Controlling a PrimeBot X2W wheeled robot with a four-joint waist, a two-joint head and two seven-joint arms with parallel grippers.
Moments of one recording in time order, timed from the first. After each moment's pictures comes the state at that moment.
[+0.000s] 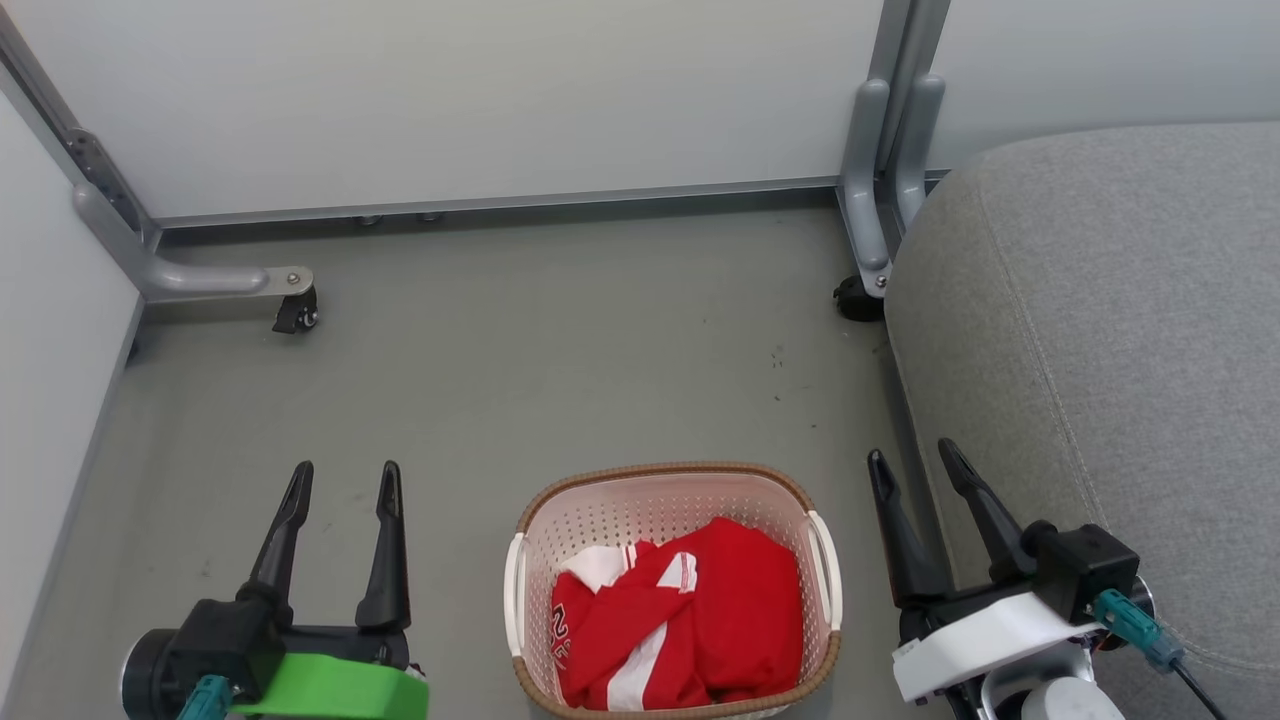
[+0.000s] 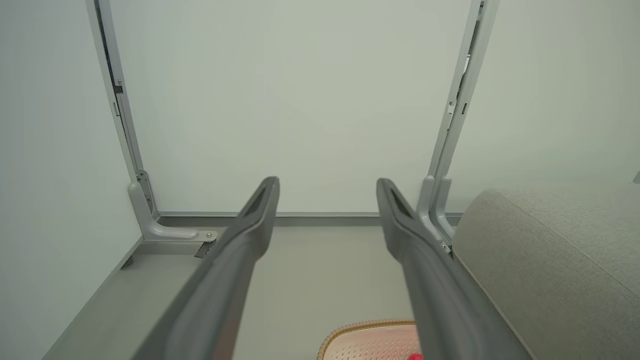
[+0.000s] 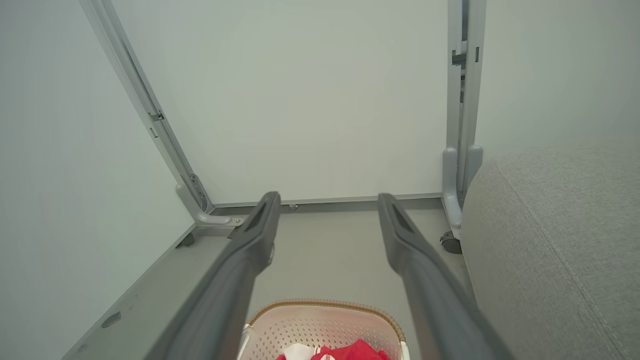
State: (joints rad) left arm 0.05 0.05 -0.05 0.02 -0.19 -0.13 -0.24; right arm 0.00 -0.05 0.17 0.11 0.23 0.13 -0.24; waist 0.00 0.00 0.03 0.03
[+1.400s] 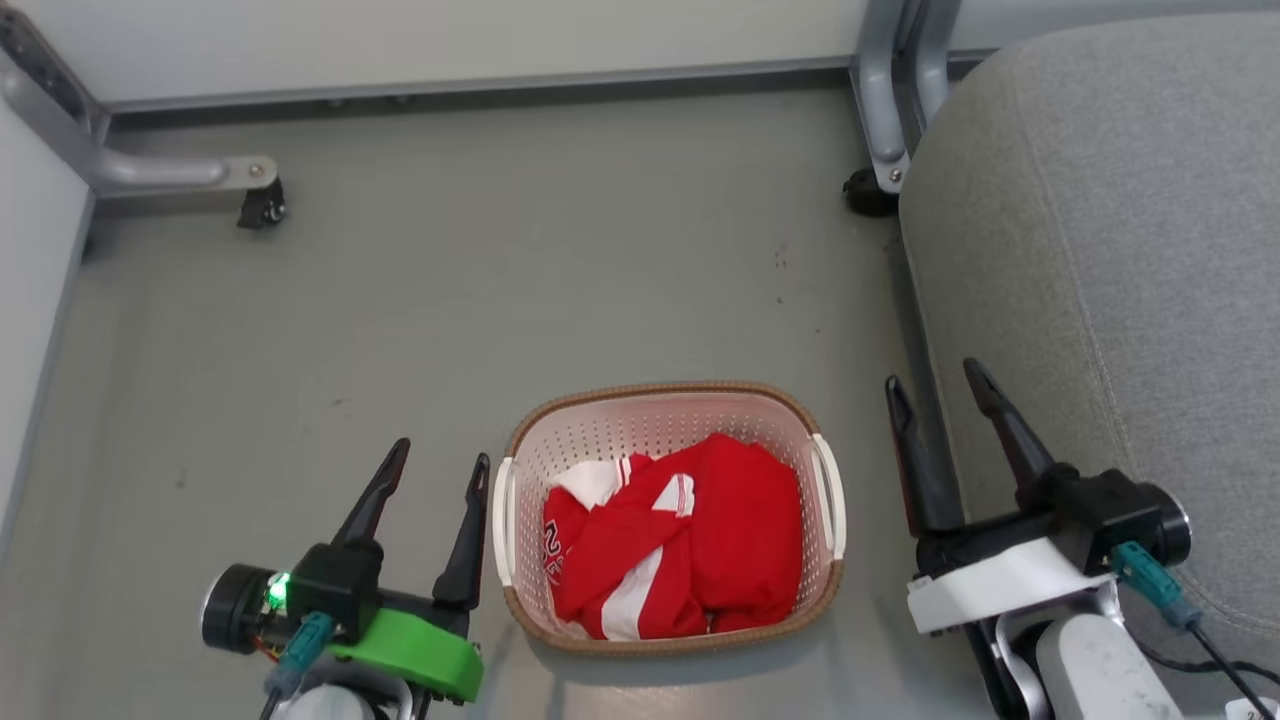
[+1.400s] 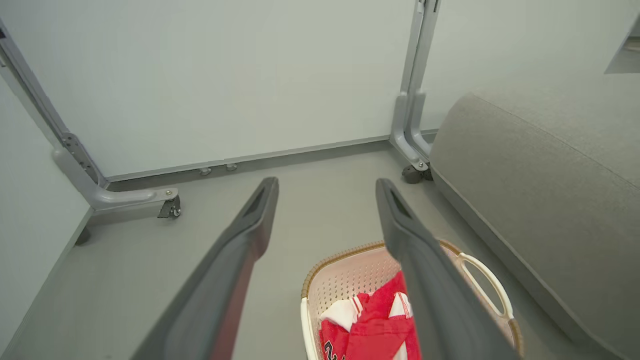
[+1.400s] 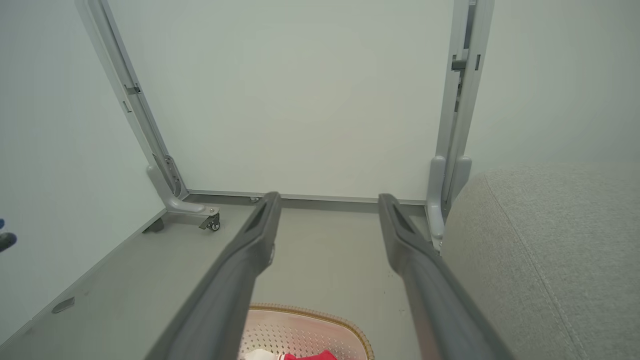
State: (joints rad) left arm -0.07 0.09 -0.20 0.20 -0.12 -0.13 -0.26; right arm -0.08 -0.05 0.13 0.06 0.10 0.13 -0.26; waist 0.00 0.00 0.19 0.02
